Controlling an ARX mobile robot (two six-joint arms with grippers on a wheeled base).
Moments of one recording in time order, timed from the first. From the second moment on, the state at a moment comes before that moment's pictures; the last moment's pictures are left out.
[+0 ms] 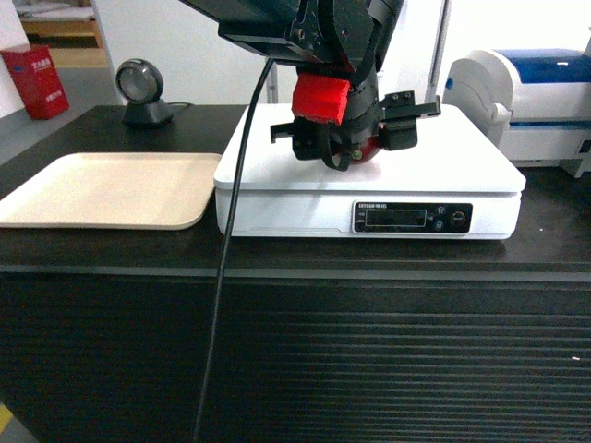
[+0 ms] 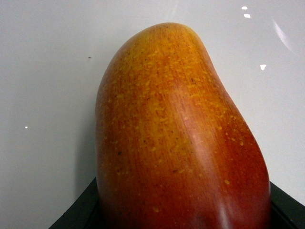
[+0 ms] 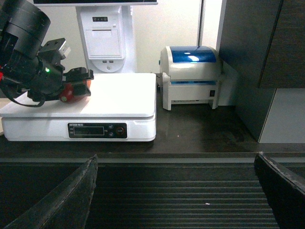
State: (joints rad) left arm -0.52 2.46 2.08 -0.28 -0.21 -0.38; right arm 0.00 0.00 0.01 0.00 0.00 0.00
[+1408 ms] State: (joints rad) left arm -0.45 1.87 1.29 0.64 0.16 0.14; right arm 0.00 0.00 0.01 0.00 0.00 0.00
